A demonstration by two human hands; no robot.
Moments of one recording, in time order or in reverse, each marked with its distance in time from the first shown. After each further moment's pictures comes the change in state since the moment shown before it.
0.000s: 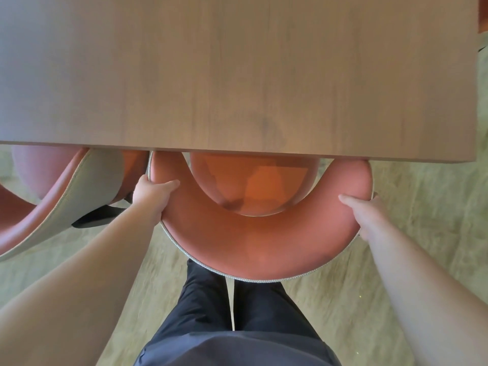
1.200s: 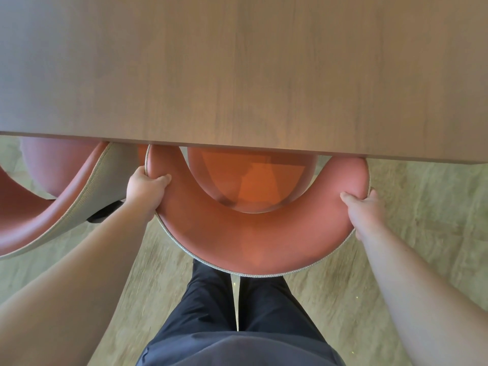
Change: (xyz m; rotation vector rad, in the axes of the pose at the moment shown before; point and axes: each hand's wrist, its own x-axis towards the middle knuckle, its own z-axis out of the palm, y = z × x) left_hand 0.035 -0.011 -0.053 0.030 0.021 0.129; right_hand -0.029 0.009 0.050 -0.121 0.103 -0.208
